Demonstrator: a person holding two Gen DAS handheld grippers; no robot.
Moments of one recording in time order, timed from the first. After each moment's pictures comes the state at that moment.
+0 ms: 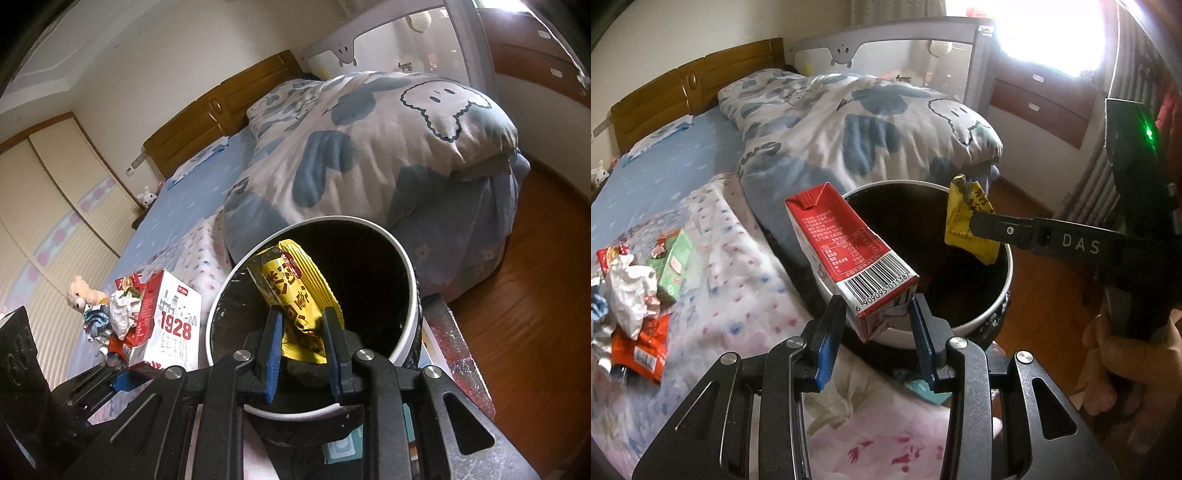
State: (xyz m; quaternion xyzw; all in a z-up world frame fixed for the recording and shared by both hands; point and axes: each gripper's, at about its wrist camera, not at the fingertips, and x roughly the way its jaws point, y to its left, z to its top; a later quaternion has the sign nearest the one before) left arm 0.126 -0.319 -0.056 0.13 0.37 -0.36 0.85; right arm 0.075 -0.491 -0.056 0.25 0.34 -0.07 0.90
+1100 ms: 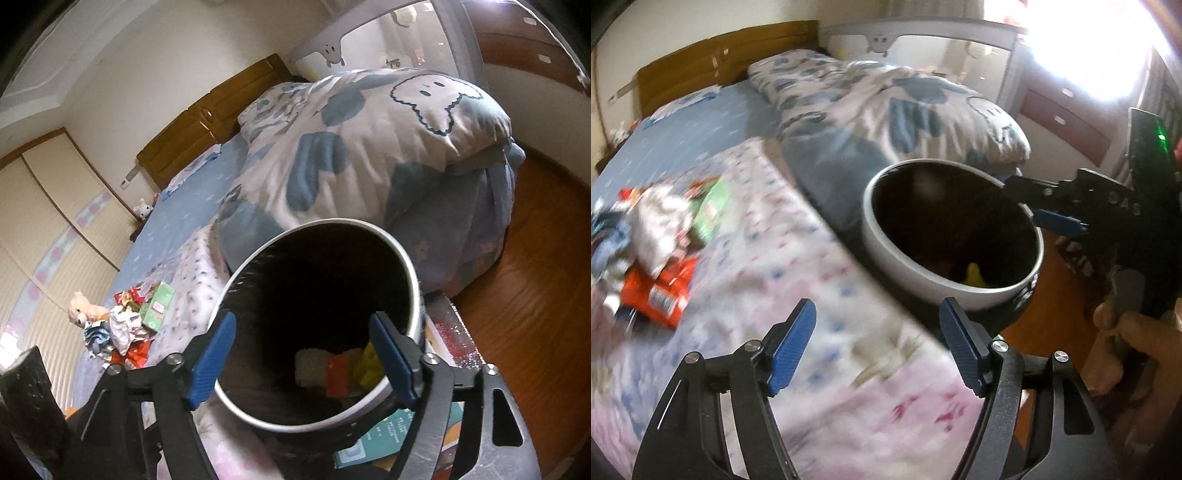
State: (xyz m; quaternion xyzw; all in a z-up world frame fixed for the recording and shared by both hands) left arm 0.127 -0.261 -0.073 0.09 0.41 -0.31 0.86; right arm 0.080 -0.490 -0.058 0.28 0.33 -0.07 0.90
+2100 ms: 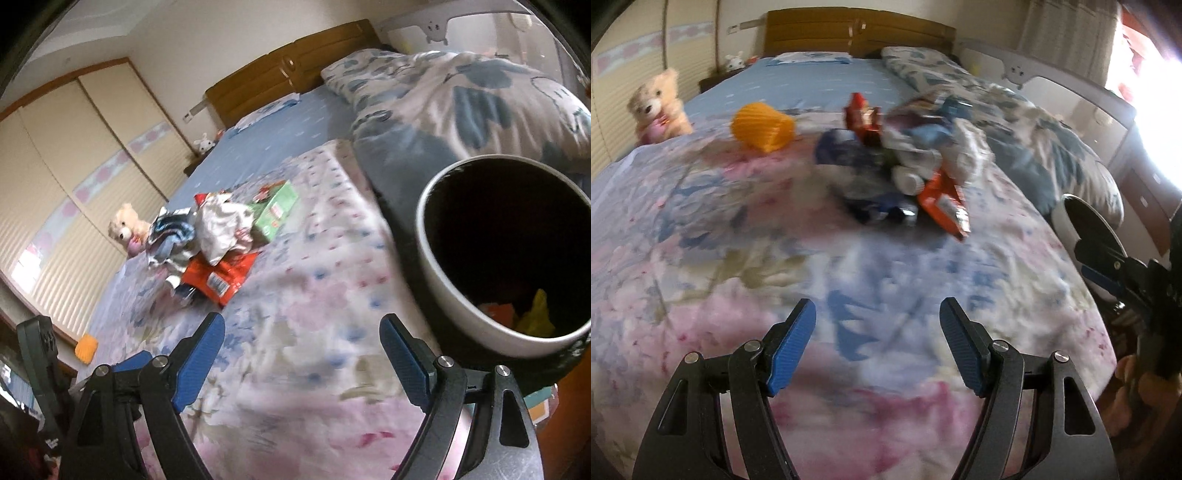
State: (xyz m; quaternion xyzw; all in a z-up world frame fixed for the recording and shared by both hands) left arm 0.141 -0.049 -0.094 -0.02 0.44 -0.13 0.89; right arm 0.118 -0.313 -0.076 0.21 0.38 0.06 0.90
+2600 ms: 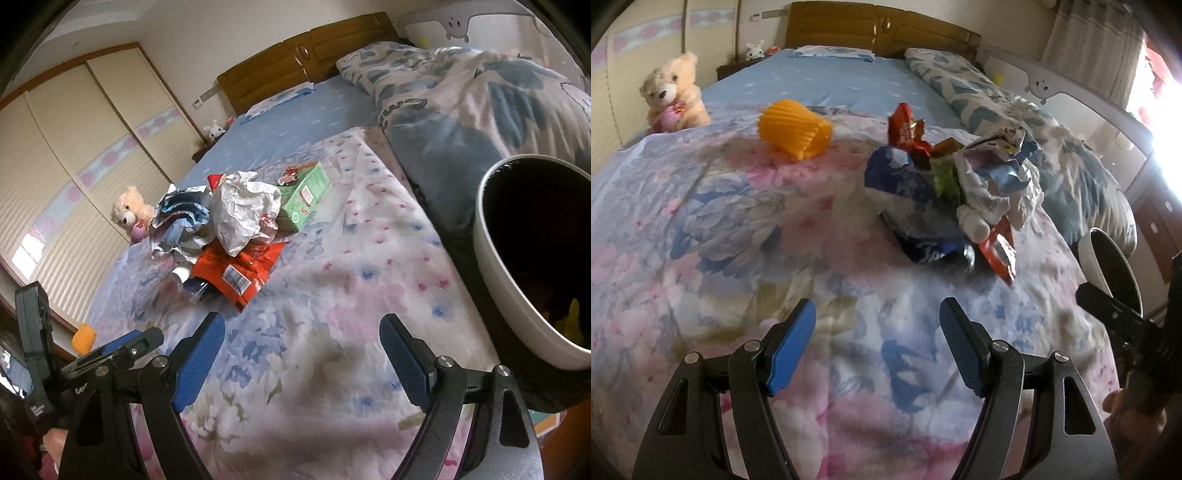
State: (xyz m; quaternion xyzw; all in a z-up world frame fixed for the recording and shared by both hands) left arm 0.180 -0.025 -0.094 -0.05 0.44 -0.11 0.89; right arm 0.145 -0.282 -0.087 0.20 0.39 0.08 0.90
